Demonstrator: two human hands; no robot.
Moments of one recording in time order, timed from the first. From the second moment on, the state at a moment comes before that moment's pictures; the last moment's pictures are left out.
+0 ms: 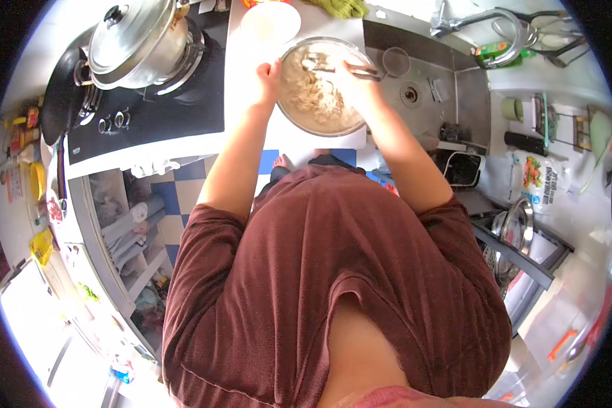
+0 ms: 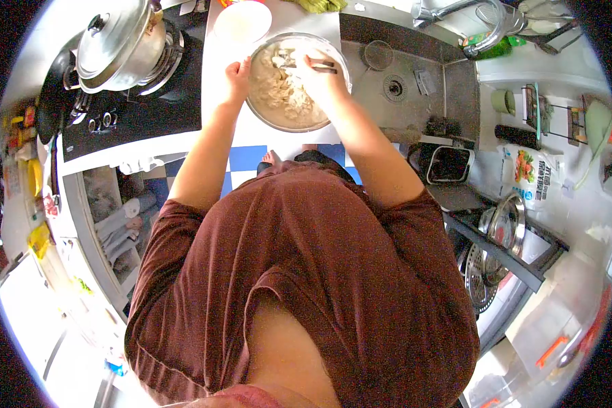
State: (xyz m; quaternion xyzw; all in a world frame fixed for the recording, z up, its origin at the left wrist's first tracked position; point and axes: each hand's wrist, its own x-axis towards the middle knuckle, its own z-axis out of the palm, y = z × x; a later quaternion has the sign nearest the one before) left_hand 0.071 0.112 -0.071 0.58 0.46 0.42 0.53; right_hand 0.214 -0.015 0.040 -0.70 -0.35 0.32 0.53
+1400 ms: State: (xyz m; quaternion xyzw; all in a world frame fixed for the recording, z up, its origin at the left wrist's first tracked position) left_hand 0.069 0.112 -0.073 0.57 0.47 0.40 0.55; right_hand 0.241 -0.033 0.058 -0.49 -0.82 0.14 0.28
